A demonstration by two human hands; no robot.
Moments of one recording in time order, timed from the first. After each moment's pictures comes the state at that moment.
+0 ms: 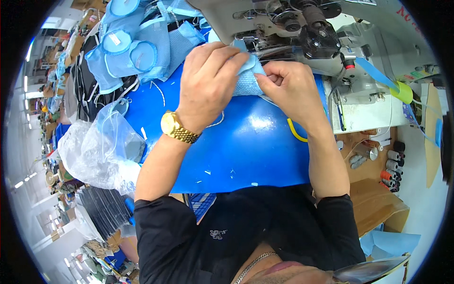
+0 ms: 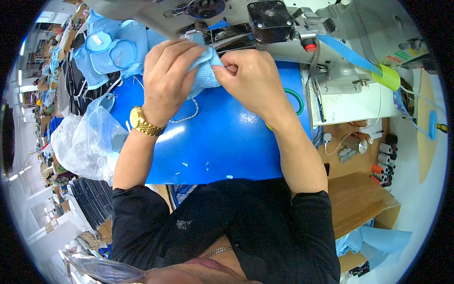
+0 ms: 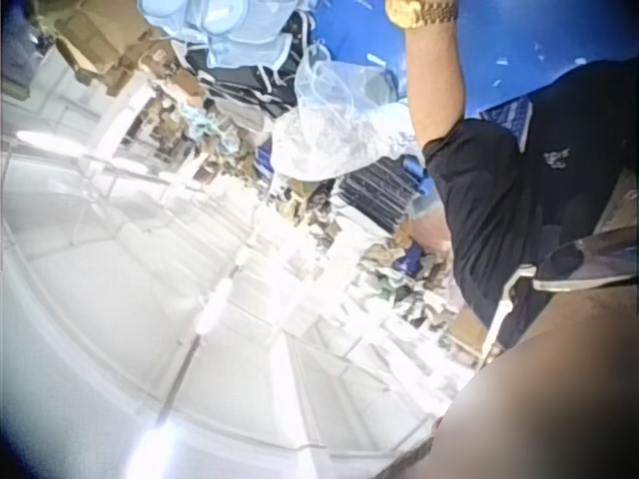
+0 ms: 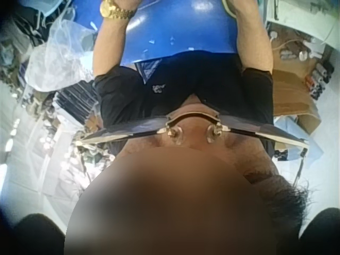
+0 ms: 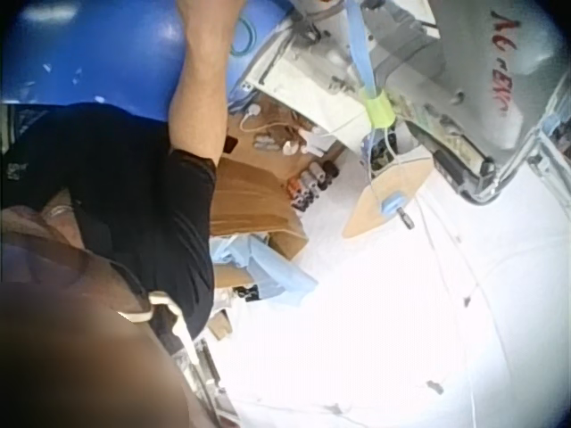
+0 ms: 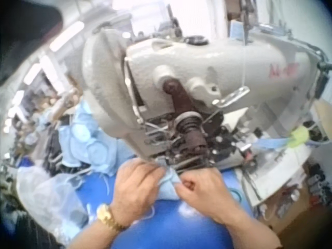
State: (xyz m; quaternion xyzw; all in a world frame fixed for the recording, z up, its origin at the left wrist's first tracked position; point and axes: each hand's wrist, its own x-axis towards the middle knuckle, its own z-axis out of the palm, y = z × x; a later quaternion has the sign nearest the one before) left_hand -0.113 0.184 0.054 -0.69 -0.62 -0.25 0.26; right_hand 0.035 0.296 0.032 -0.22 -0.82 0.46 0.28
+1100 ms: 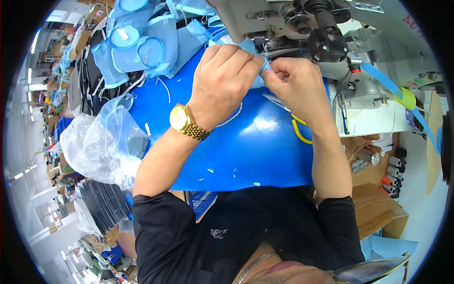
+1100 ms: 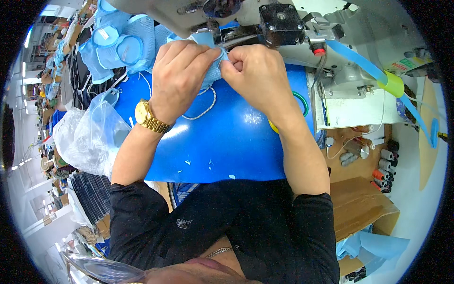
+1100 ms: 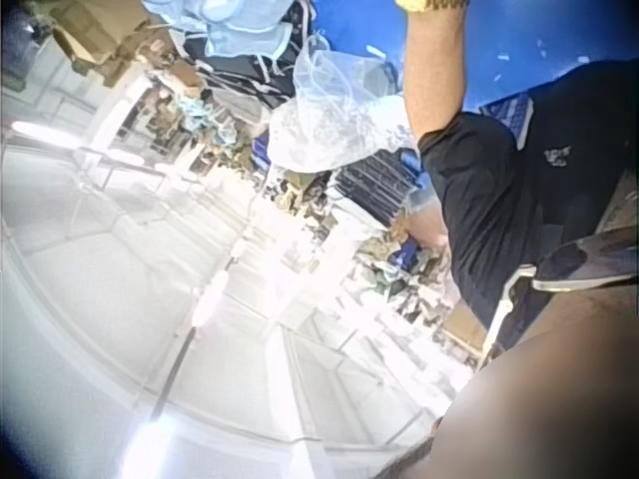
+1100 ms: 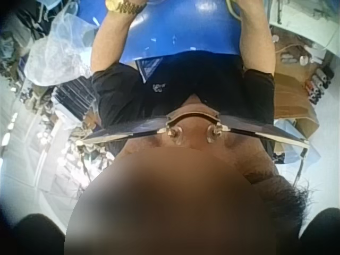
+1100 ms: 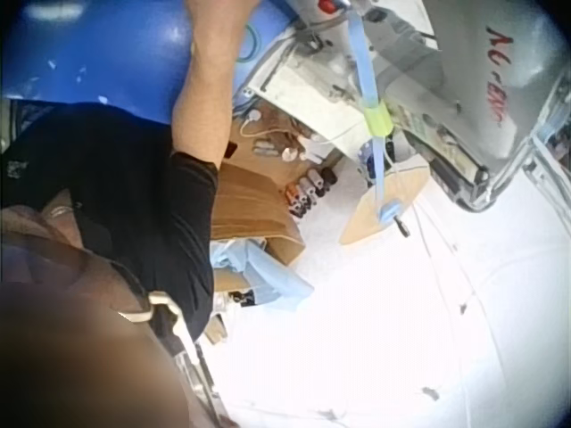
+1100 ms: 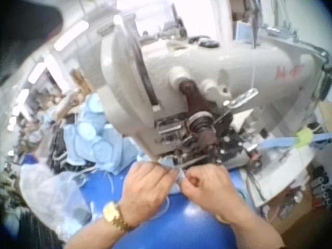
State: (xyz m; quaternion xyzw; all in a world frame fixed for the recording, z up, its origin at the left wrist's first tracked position) left_hand -0.110 0.189 0.058 -0.72 -0.61 -0.21 0.26; right_hand 0.031 0.300 0.047 -0.23 -0.84 0.41 0.27
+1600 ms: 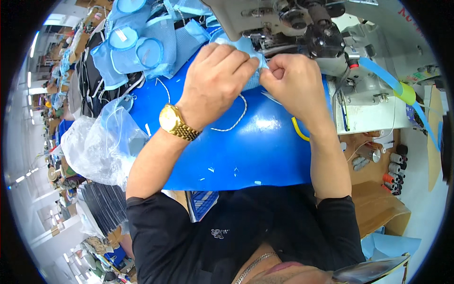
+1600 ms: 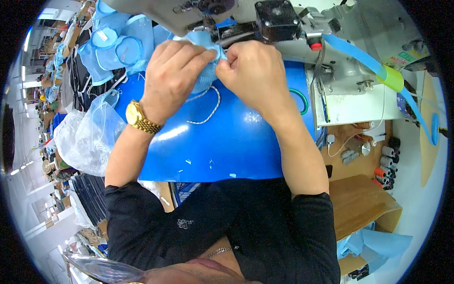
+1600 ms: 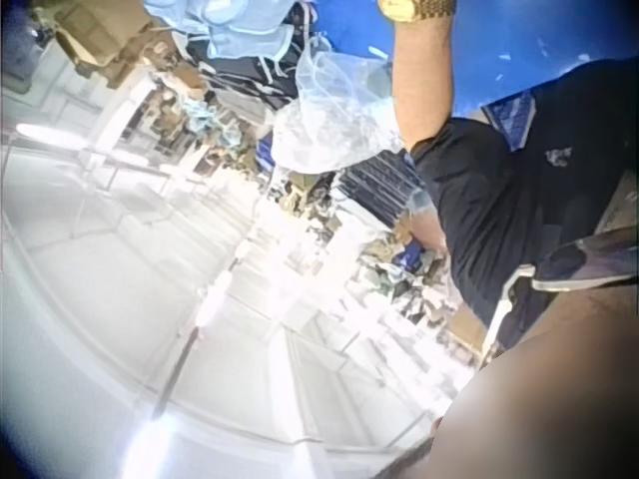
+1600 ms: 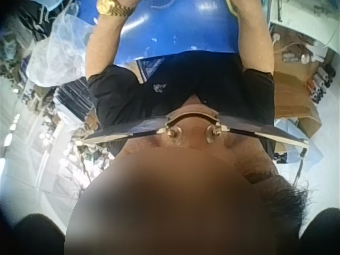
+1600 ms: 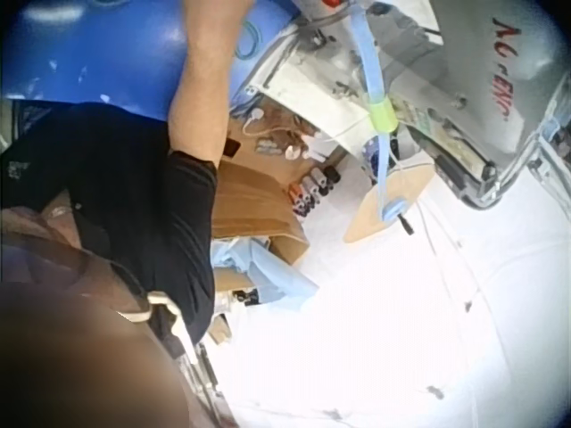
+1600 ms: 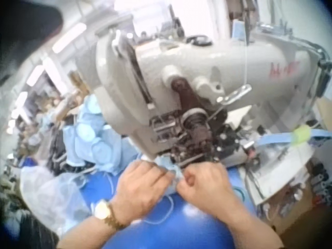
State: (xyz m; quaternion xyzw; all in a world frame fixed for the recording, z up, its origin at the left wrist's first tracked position) left_hand -0.112 0.180 0.071 -0.75 -0.60 -0.17 0.23; right_hand 0.031 0.296 0.047 -0.24 -0.85 0.36 0.29
